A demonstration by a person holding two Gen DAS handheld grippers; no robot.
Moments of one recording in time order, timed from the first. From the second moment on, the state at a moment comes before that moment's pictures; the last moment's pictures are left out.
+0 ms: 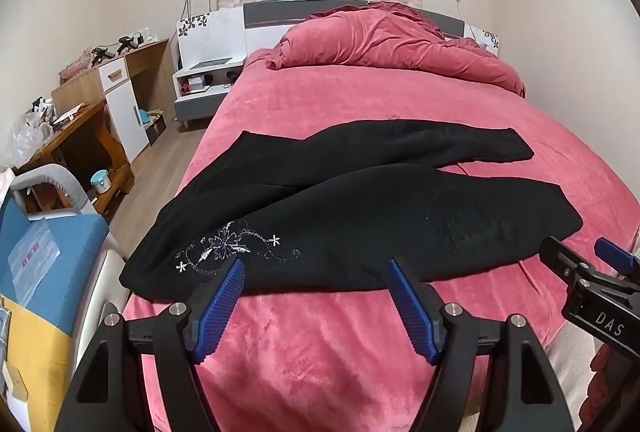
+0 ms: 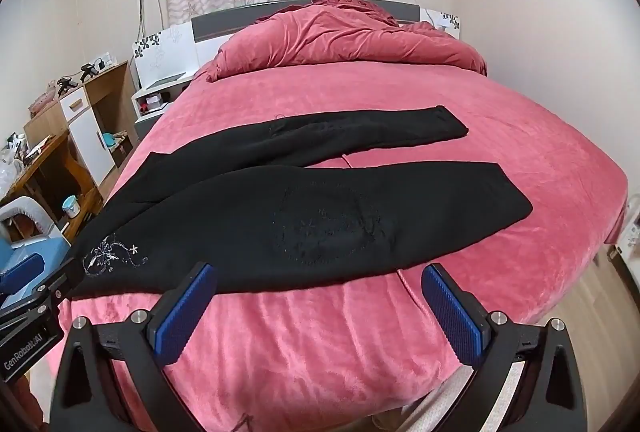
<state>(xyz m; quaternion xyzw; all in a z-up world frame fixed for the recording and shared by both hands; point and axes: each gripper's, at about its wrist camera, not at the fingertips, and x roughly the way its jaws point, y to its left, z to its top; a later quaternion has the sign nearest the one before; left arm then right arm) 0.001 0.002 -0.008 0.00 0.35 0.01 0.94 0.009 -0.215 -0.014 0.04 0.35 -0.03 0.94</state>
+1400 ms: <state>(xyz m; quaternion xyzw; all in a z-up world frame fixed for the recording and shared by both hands) 0.011 0.005 -0.023 0.00 0.39 0.01 0.92 0.016 -0.215 -0.028 0.04 0.37 -0.03 0.93</state>
